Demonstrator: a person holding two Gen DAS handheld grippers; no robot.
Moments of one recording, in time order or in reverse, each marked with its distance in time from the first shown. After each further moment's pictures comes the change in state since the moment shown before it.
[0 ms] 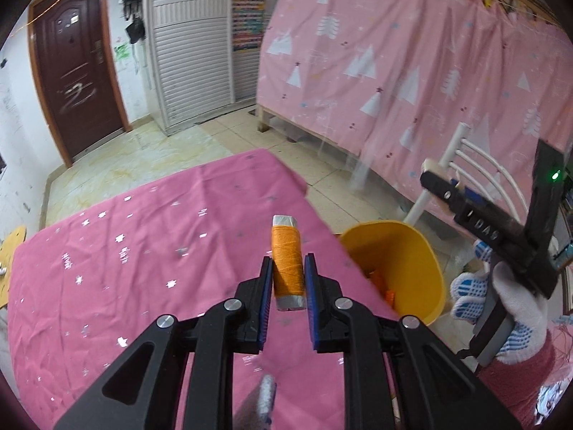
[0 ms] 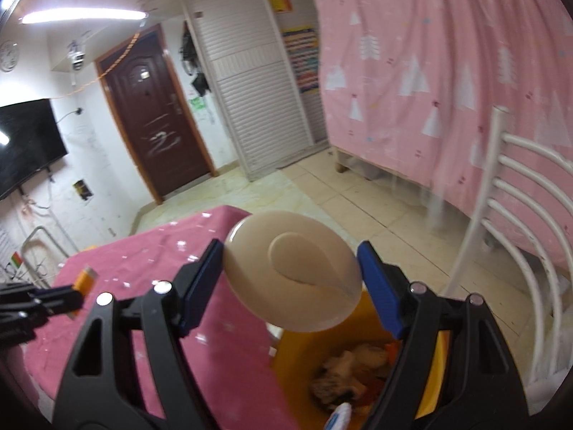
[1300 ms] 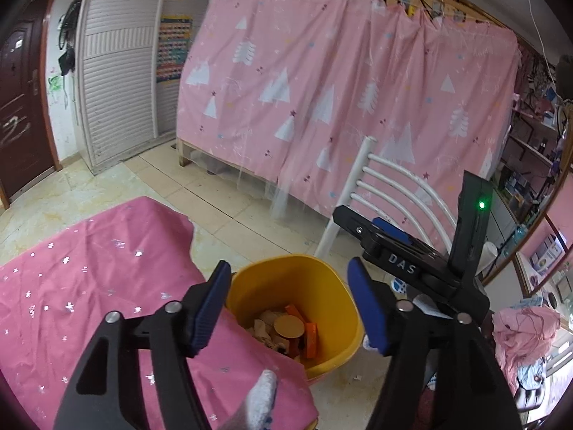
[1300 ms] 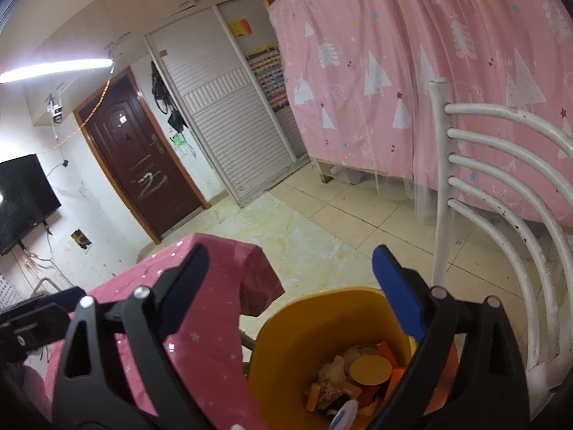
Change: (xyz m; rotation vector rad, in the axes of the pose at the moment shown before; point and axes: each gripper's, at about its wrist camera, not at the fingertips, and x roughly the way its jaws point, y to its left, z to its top) left arm 0.009 -0.079 0.018 0.097 -0.131 -0.275; right arm -0.019 -0.061 -0.005 0.165 -0.090 0.005
